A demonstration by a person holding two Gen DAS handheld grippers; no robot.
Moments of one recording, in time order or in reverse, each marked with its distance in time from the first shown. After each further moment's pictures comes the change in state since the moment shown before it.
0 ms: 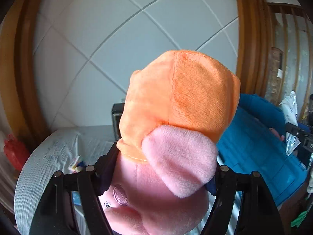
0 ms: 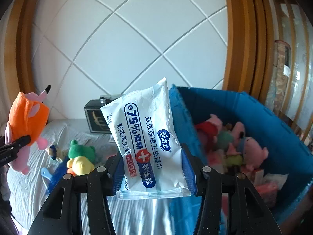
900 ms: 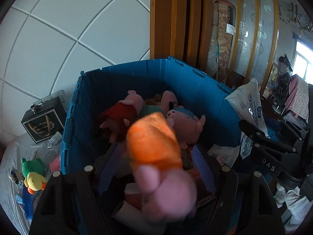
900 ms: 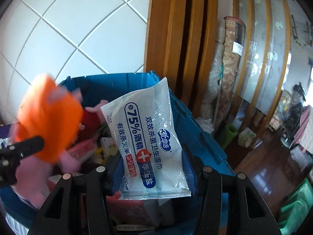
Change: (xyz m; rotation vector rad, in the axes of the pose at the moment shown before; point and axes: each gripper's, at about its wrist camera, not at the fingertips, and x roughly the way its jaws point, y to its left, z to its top) left arm 0.101 -0.380 0.001 0.142 0.250 -0.143; right arm 0.009 -0.305 -0.037 0.066 0.126 -0.220
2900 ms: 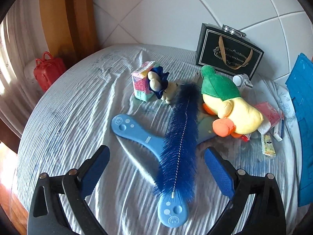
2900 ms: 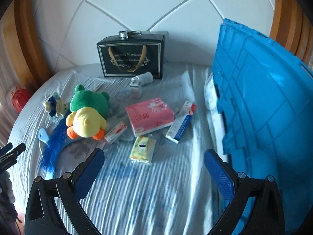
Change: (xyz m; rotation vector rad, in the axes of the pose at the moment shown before) left arm -0.049 0.556 -0.306 -0.588 0.181 0.530; right arm 0.080 0.448 -0.067 -0.228 0.293 0.371
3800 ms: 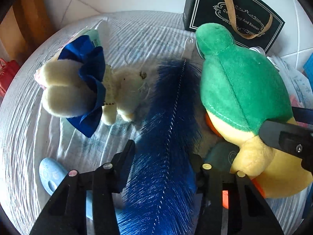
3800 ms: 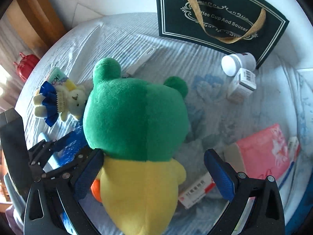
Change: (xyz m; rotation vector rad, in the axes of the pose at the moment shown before) left arm 0.164 -0.048 0.056 0.094 0.217 -0.082; right arm 0.220 0.136 0.093 -0.127 0.348 0.174
